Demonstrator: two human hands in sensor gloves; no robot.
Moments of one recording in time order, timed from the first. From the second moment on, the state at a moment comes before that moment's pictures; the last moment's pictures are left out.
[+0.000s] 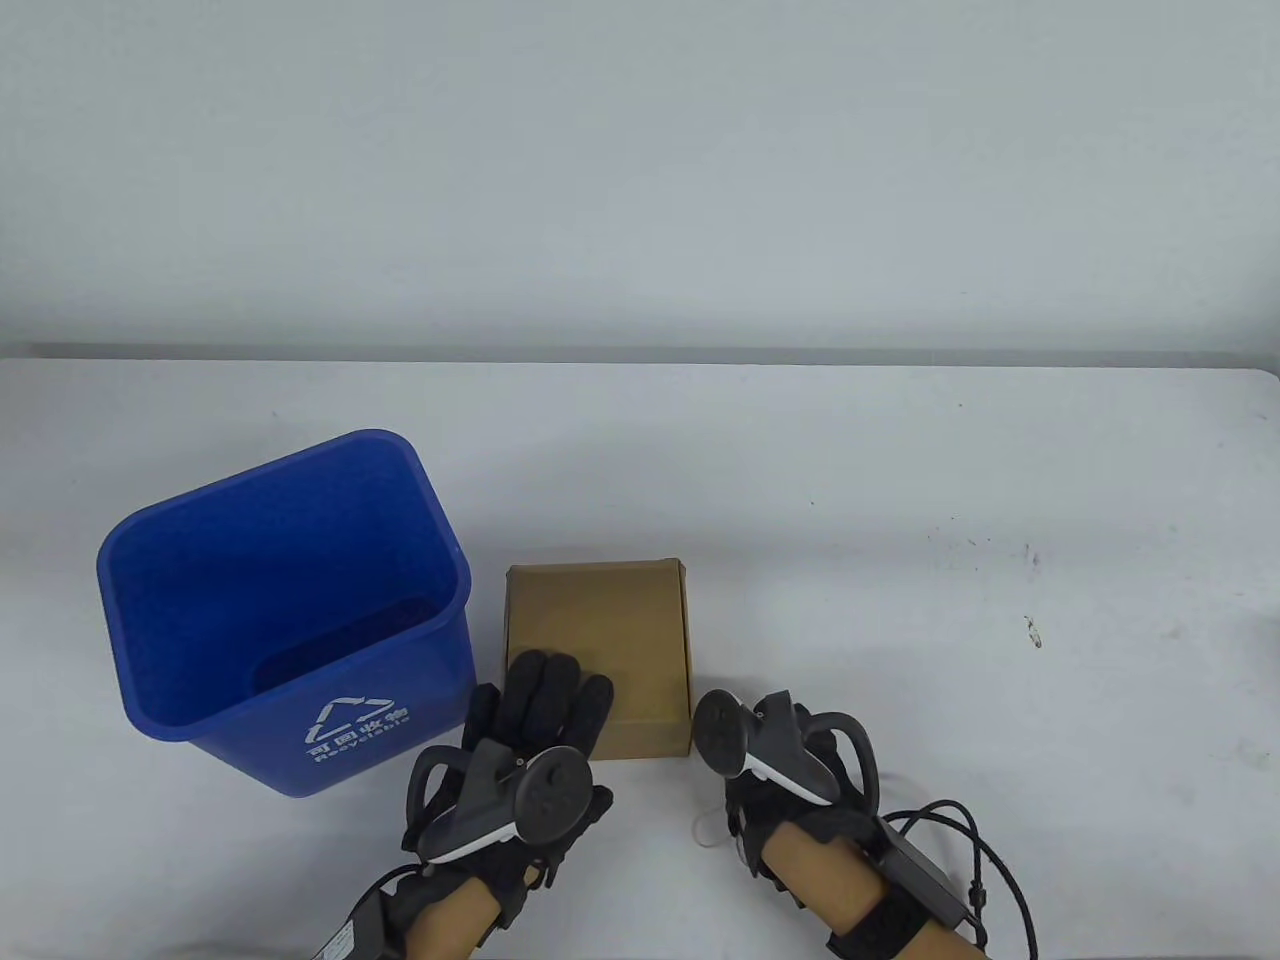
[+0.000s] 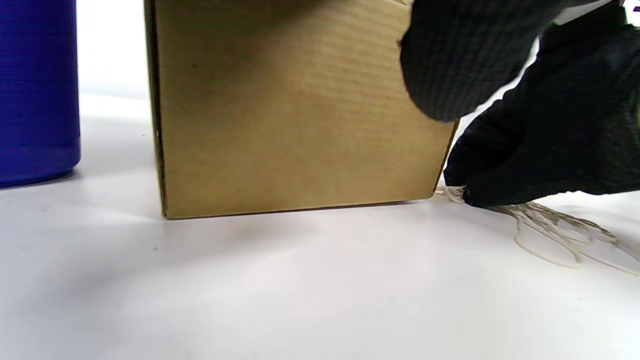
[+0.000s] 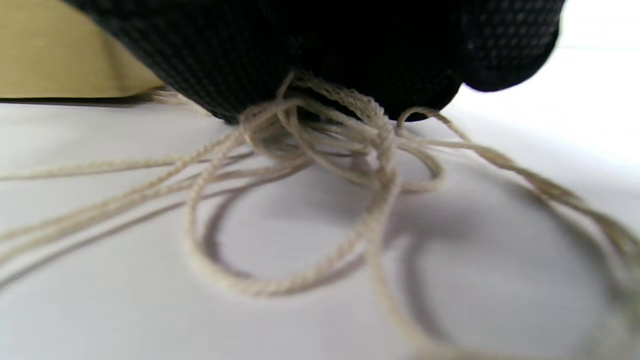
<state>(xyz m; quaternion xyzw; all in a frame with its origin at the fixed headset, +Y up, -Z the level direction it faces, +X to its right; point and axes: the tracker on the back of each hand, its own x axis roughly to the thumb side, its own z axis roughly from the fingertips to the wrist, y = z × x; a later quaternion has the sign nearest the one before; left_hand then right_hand) -0.119 -0.716 -0.220 -0.05 -0.20 0.05 0.98 0.104 -0.755 -0.274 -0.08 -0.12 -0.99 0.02</state>
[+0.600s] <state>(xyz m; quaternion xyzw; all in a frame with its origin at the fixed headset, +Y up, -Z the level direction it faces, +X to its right) -0.124 -0.715 -0.217 -0.06 -0.19 0.06 0.98 0.181 -0.756 -0.323 0.08 -0.11 -0.99 -0.01</state>
